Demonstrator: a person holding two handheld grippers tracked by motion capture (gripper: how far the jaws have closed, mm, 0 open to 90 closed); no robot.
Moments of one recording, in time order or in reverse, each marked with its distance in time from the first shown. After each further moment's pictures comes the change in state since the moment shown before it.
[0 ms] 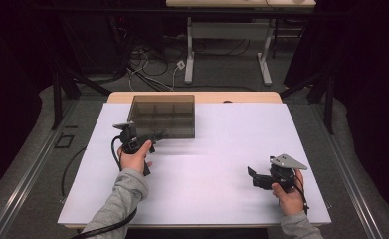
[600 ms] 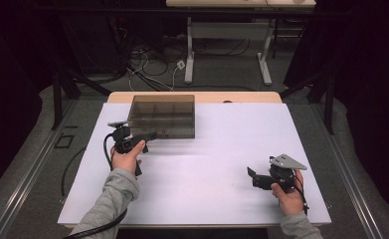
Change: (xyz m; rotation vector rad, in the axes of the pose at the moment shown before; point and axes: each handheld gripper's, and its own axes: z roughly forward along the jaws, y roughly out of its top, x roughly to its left) left arm 0.006 0.009 -0.017 -0.018 0.096 0.105; right arm 0.000 0.000 0.000 0.007 0.007 -0.013
